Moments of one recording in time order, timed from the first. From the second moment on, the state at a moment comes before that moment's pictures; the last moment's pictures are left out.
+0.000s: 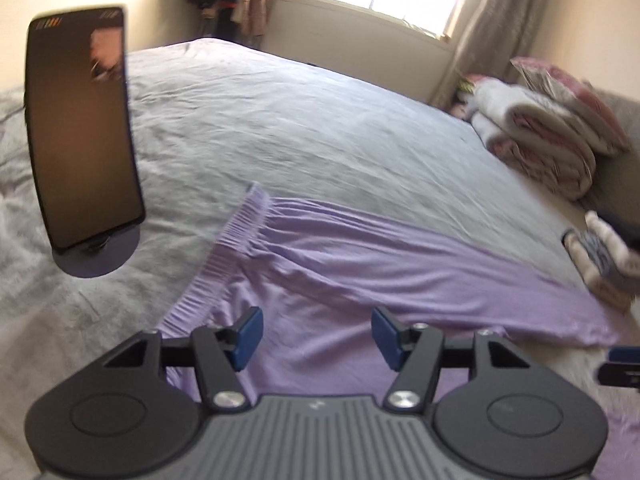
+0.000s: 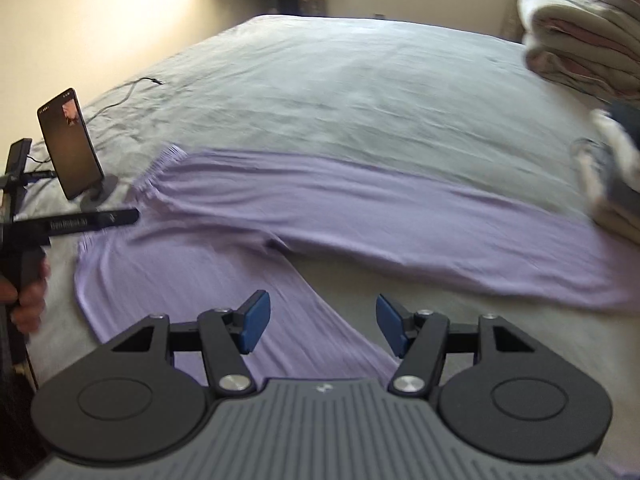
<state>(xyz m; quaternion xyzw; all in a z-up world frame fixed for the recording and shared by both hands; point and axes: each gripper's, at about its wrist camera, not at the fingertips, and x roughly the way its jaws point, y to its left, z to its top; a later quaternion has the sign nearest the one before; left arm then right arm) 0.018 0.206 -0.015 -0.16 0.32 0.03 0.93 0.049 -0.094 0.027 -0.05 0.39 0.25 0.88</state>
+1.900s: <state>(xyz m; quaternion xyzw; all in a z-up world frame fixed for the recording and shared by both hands) 0.042 0.246 -0.055 -0.19 0.32 -0.02 0.93 0.113 0.050 0.091 -0.12 0.36 0.39 0.84</state>
